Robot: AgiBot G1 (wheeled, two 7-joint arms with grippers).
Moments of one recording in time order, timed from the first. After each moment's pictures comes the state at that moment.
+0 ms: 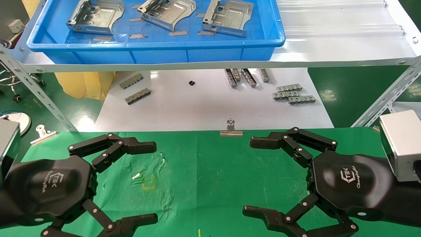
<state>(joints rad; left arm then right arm) -1.07 0.61 0.28 -1.28 0.73 1.50 -0.19 1.09 -0.58 -0.37 1.26 -0.66 -1.46 0.14</state>
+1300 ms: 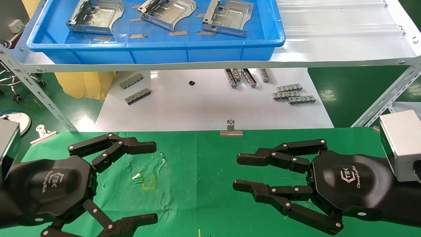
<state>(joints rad) -1.09 0.62 0.28 -1.28 0.74 1.49 -0.19 1.09 -0.58 -0.37 1.26 -0.66 -1.46 0.14</state>
